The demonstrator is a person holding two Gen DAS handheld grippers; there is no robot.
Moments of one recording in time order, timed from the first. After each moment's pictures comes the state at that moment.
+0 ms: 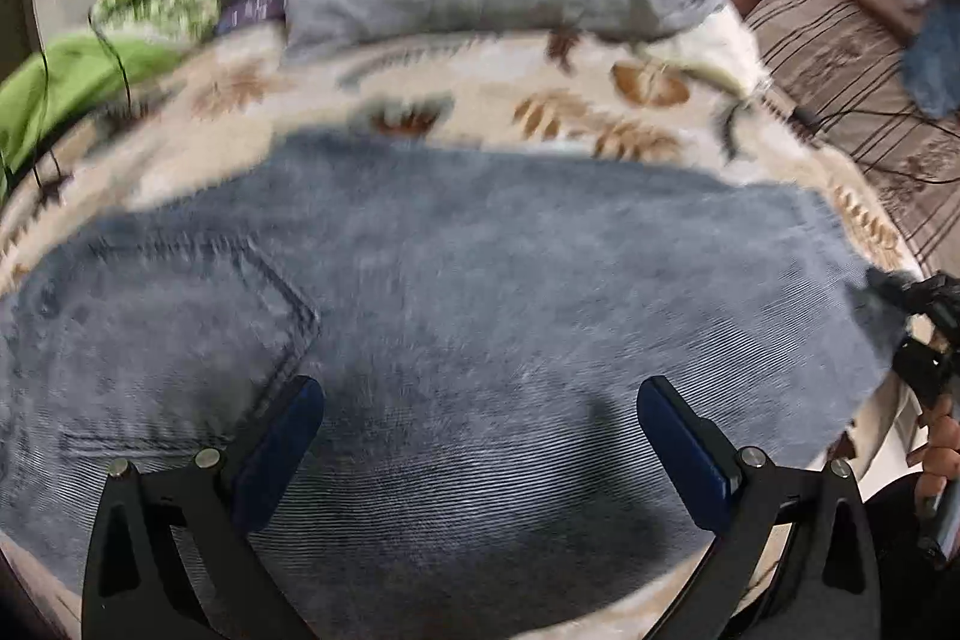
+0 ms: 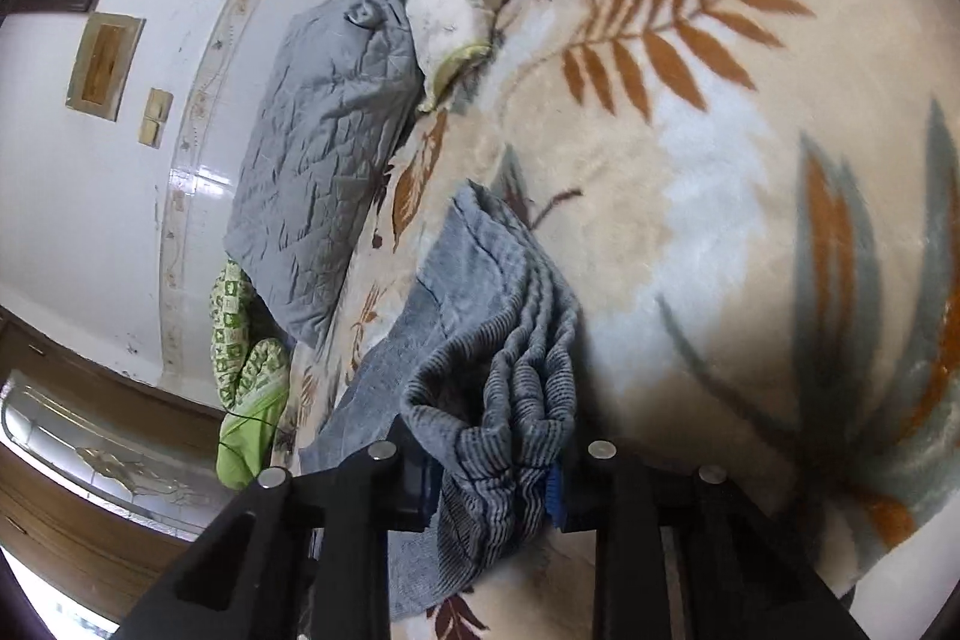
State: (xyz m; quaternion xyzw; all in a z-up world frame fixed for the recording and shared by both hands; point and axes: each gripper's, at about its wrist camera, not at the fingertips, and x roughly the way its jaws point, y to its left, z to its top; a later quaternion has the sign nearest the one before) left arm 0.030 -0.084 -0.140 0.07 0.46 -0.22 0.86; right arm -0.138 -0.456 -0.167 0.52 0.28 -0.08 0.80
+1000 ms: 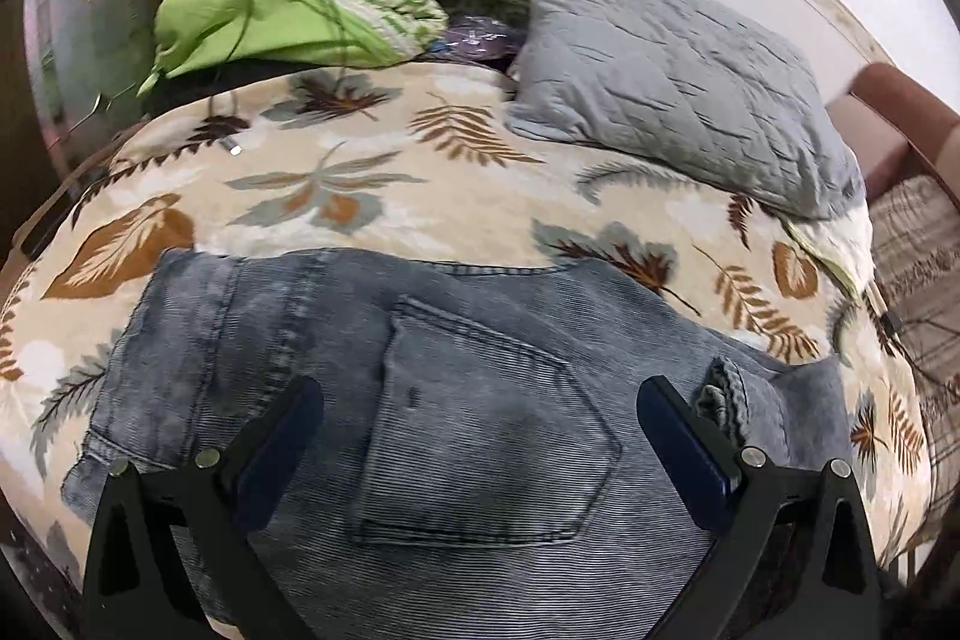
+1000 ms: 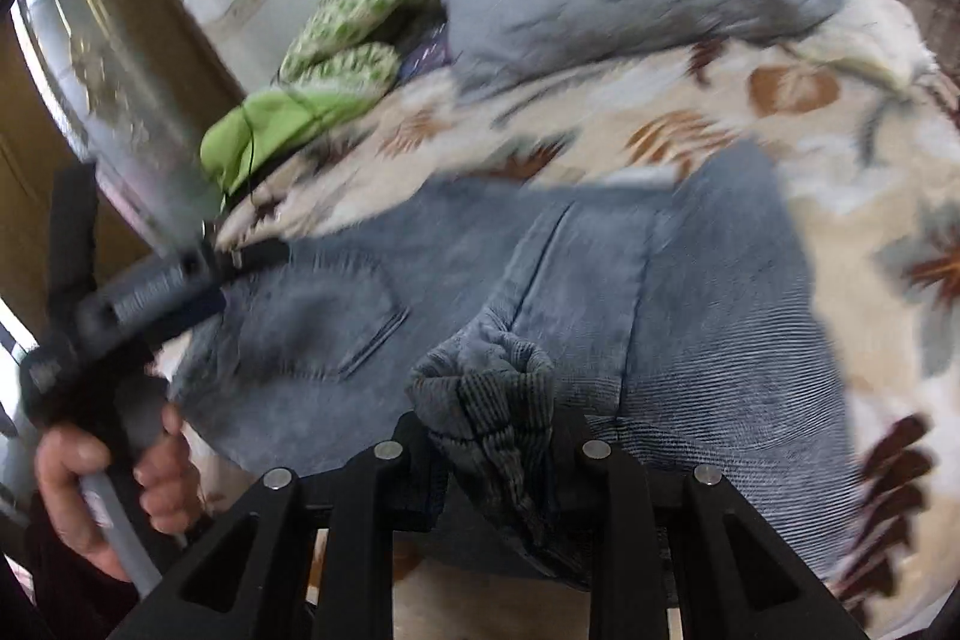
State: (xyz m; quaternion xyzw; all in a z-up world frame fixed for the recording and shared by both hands) left arm 0.074 0.056 -0.087 -0.08 0.41 -0.08 0.91; right arm -0.031 -0.169 -0.120 0.17 0.42 0.08 0.89
